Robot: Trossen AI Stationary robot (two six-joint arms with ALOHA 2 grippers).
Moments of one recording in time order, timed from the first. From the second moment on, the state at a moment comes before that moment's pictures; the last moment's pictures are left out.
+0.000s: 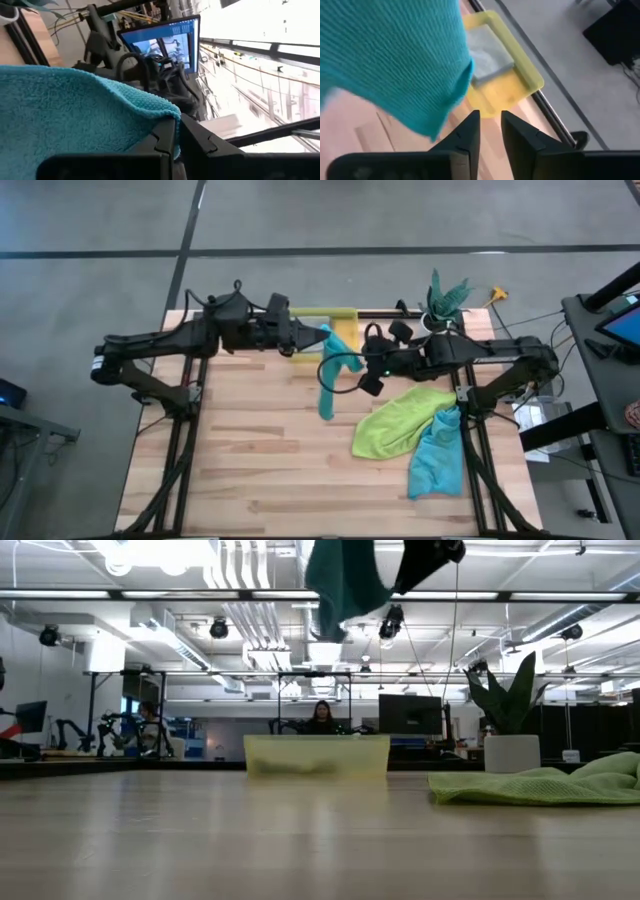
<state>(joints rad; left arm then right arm) 0.09 1.33 1.48 -0.09 0.05 -1.27 0.08 1.48 1.52 -1.04 0.60 0.32</state>
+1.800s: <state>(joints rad) 0.08 1.23 1.48 -0.09 0.17 -1.44 0.23 1.48 1.54 -0.89 0.59 -0.43</state>
